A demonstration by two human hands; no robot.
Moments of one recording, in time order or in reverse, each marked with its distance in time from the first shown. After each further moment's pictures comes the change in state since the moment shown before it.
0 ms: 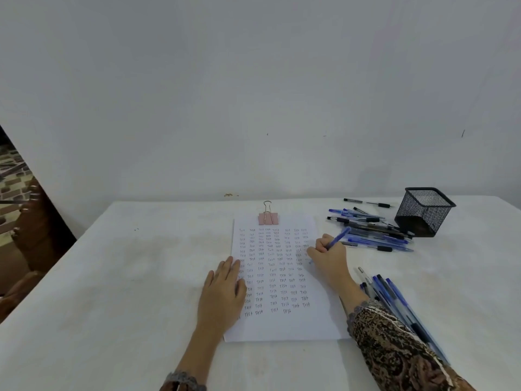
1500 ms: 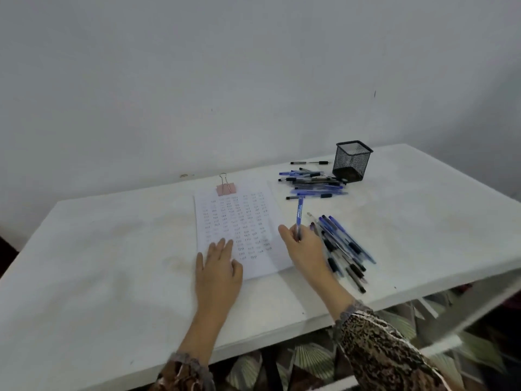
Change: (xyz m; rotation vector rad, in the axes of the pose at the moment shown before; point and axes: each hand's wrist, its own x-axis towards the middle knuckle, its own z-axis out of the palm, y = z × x) left_hand -0.059 0.059 -0.020 -0.095 -0.023 0.073; right_hand -0.122 -0.026 -0.026 -0.193 0.127 0.060
